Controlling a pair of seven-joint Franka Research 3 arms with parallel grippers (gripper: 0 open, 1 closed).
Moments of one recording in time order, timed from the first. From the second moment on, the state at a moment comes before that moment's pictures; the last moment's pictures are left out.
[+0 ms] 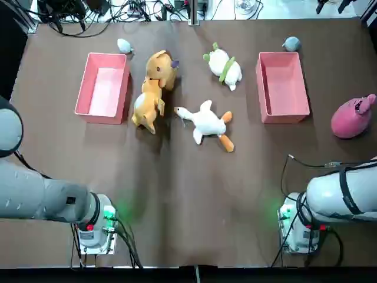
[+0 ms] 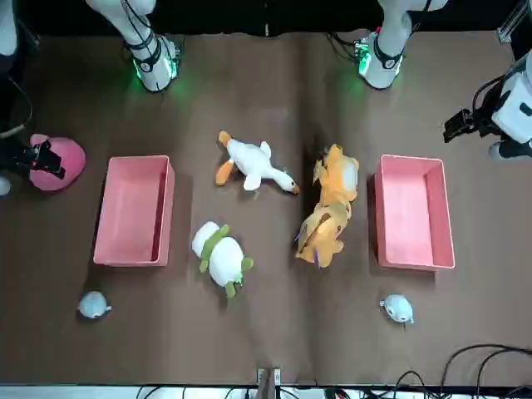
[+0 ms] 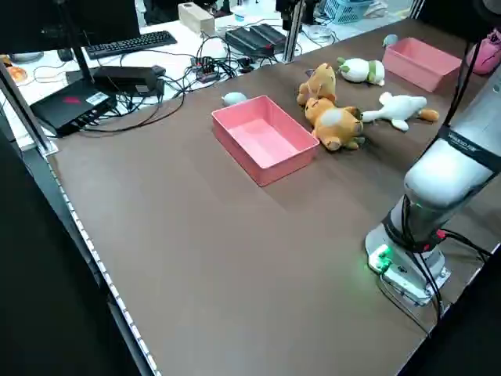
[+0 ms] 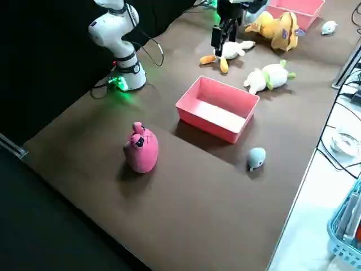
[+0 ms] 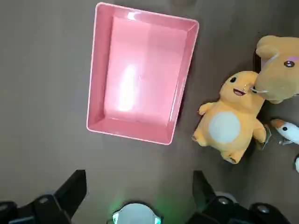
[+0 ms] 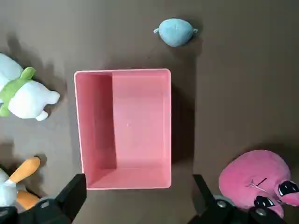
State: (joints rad) left arm -0.09 -0.04 0.04 -1.65 0.01 1.48 -0.15; right arm -0.10 0.08 0.04 -1.56 -0.01 1.61 -0.06
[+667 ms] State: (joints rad) left arm -0.10 -0.03 0.04 -1.65 0.01 1.49 -0.13; right arm -0.10 0.08 0.04 -1.55 -0.01 1.62 -0.06
